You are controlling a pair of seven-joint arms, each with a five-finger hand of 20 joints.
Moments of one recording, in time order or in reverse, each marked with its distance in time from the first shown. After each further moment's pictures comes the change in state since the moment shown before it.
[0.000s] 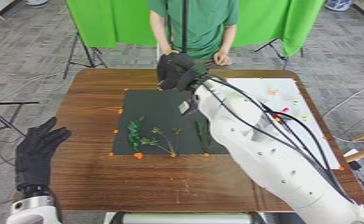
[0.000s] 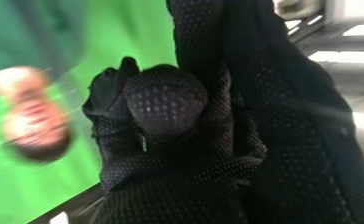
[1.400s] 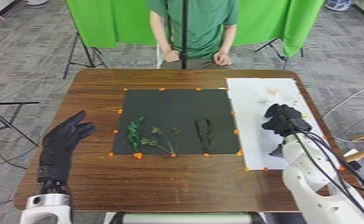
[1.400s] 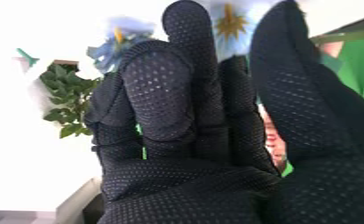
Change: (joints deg) left arm -0.2 -2.9 1.7 -3.9 12.3 -8.5 -4.3; right arm -35.7 10.8 33.1 -2.0 -12.1 7.5 11.7
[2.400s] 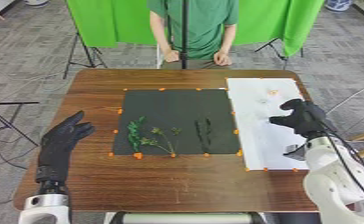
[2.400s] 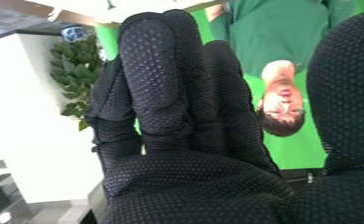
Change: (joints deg) left arm 0.3 0.0 -0.4 -0.2 0.0 0.1 0.1; right arm -9.7 -0.8 11.0 -13.2 6.3 -0.9 -1.3
